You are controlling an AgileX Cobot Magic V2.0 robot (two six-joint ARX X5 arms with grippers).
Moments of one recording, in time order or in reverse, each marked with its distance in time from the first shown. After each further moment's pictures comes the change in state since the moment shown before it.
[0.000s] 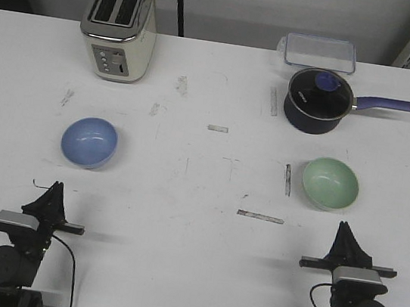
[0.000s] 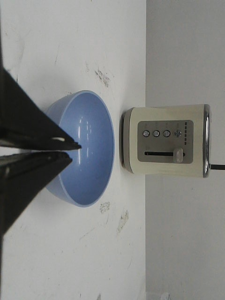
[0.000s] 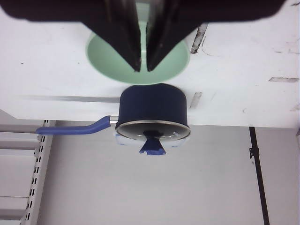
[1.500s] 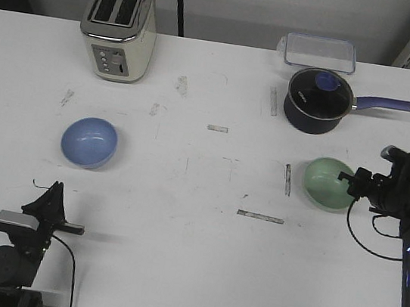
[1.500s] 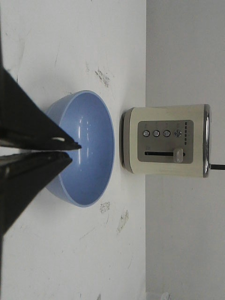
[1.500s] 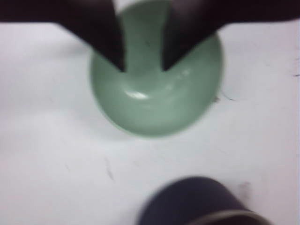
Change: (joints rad) left arm 0.000 0.000 0.000 0.000 0.000 0.000; right arm -0.319 1.281 1.040 -0.748 -0.300 0.154
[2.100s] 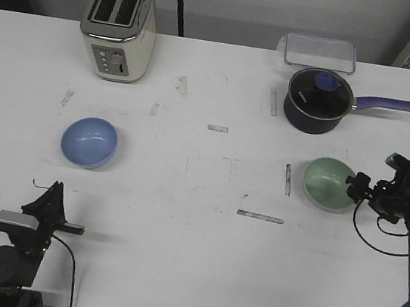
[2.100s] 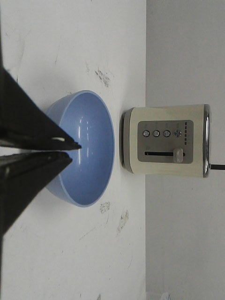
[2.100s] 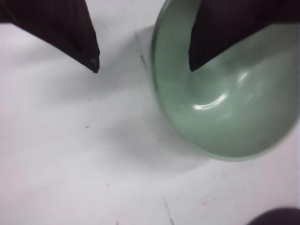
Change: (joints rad) left arm 0.000 0.000 0.000 0.000 0.000 0.000; right arm -0.062 0.189 0.000 0.017 -0.019 -0.031
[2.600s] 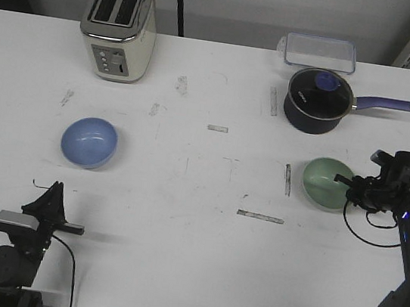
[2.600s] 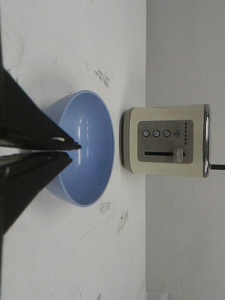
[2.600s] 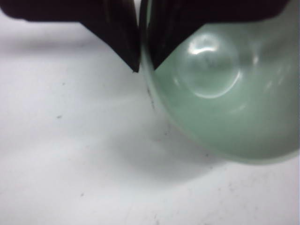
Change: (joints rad) left arm 0.000 0.000 0.000 0.000 0.000 0.000; right arm 0.045 0.081 -0.001 0.055 0.025 0.000
